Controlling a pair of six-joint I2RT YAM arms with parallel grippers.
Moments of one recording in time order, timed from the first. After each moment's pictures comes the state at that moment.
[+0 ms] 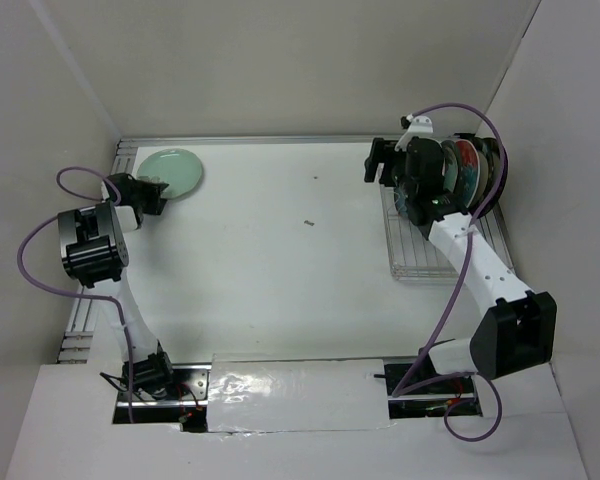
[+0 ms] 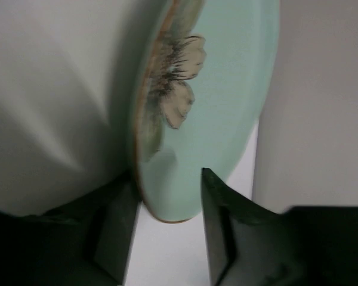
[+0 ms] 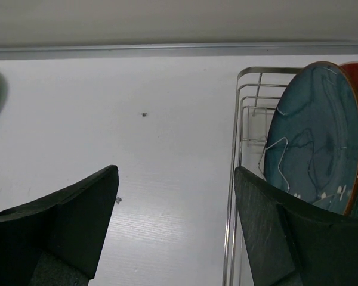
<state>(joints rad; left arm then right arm) 0.34 2.12 1.21 0.33 0.24 -1.23 0.24 1.35 1.16 -0.07 0.10 0.18</state>
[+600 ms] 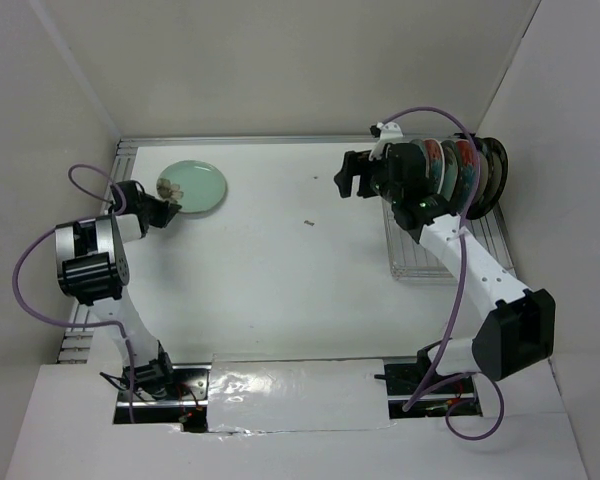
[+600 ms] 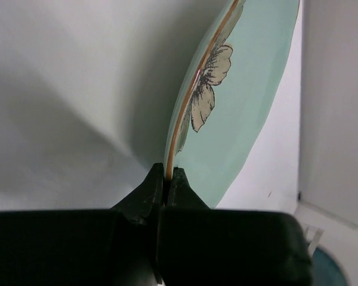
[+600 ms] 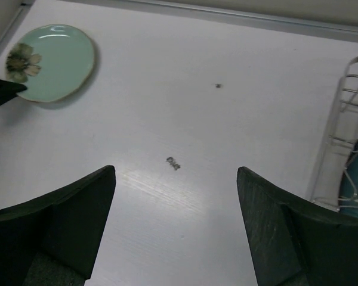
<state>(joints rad) 0.29 1.93 1.04 0.22 0.29 -1.05 0.35 1.35 1.17 -0.14 -0.06 0.18</state>
